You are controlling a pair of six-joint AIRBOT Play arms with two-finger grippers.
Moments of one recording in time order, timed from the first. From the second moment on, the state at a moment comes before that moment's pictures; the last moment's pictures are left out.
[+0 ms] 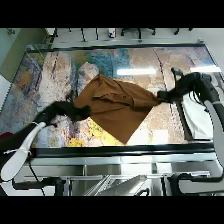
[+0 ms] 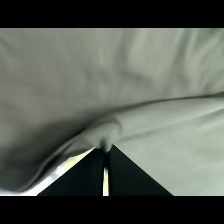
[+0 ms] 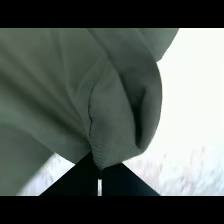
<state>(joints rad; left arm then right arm) -0.13 -1.51 1.05 -2.13 0.82 1.57 -0.03 -1.46 1.24 1.85 -1.21 -1.58</state>
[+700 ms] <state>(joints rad) 0.15 -1.76 1.59 -1.83 1.39 1.70 -0.07 -1.06 0.64 2.29 -0.92 -1.49</state>
